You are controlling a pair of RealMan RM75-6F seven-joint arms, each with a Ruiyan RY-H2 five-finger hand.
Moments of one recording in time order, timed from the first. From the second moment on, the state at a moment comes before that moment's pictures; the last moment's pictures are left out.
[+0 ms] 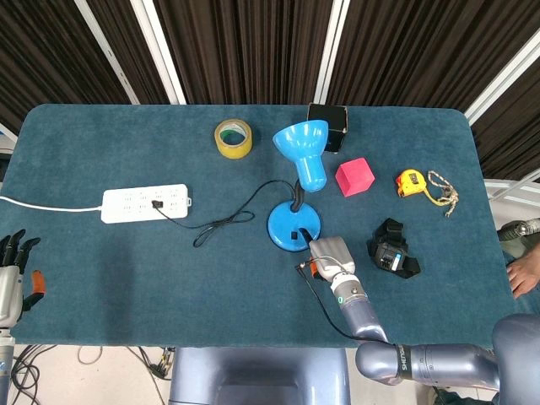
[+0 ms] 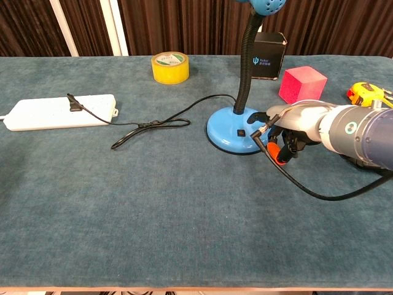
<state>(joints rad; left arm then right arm) -0.08 -1.16 -0.10 -1.78 1.27 1.48 0.27 0.87 -1.57 0.20 -1.77 -0.46 1.12 -0.83</state>
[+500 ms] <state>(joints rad) -0.08 -1.16 -0.10 -1.78 1.26 1.48 0.27 0.88 -1.58 0.18 -1.78 -0.46 1.12 -0.81</state>
